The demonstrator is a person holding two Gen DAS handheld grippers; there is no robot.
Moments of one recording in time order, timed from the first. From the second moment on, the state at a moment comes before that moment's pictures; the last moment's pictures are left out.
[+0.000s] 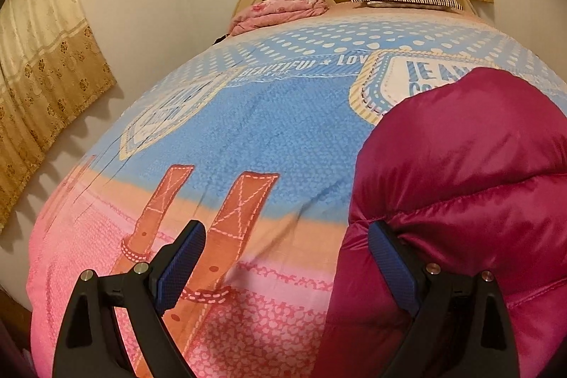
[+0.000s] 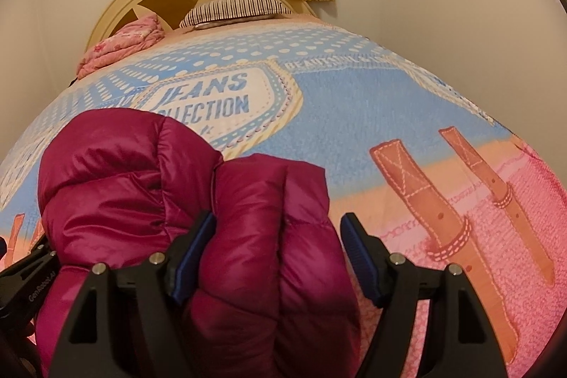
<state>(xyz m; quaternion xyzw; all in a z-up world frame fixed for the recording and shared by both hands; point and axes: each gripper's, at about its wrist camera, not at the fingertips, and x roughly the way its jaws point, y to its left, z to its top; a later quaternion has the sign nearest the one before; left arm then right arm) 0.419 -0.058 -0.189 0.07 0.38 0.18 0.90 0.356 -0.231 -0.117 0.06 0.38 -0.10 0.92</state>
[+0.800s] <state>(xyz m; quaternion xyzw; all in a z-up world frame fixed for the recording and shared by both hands) 0.424 -0.055 -0.200 0.05 0.39 0.17 0.90 0.368 -0.236 -0.131 0.07 0.41 -0.08 0.90</state>
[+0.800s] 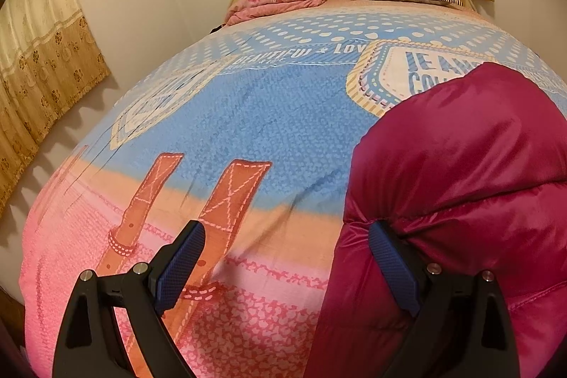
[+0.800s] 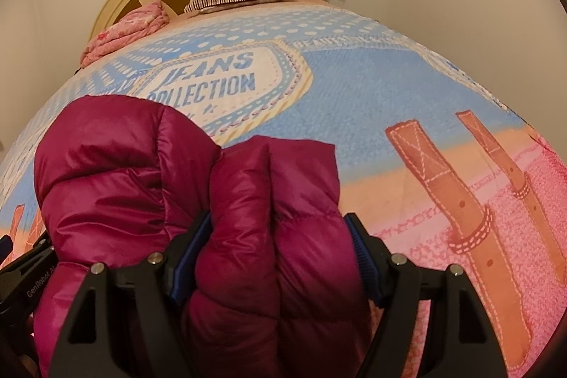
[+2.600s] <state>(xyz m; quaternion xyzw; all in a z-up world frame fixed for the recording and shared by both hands) 0.343 -0.071 -0.192 0.03 0.38 -0.03 0.93 0.327 -0.253 -0.142 0.12 0.42 0.05 0.90</state>
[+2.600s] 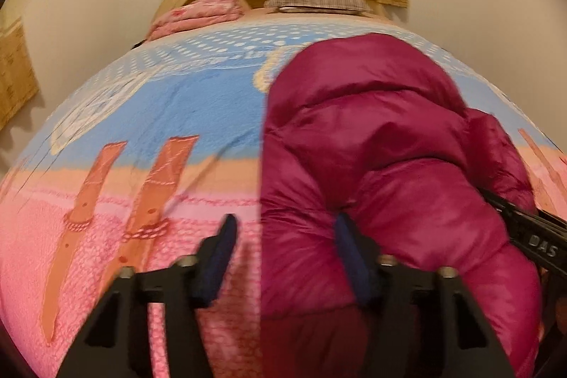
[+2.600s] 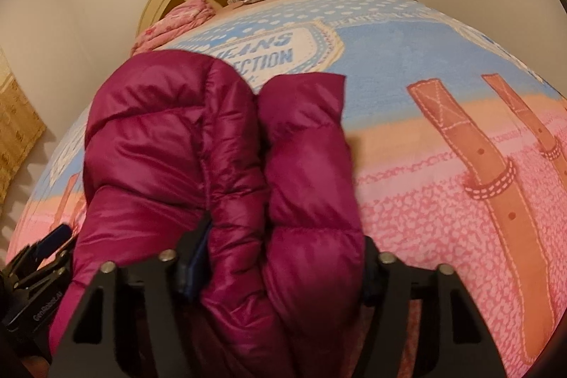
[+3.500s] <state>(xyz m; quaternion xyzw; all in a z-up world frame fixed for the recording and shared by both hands) 0.331 -0.050 -0.173 -0.06 0.36 -0.06 0.93 0.326 -0.252 -0.145 0.13 0.42 0.08 0.90</state>
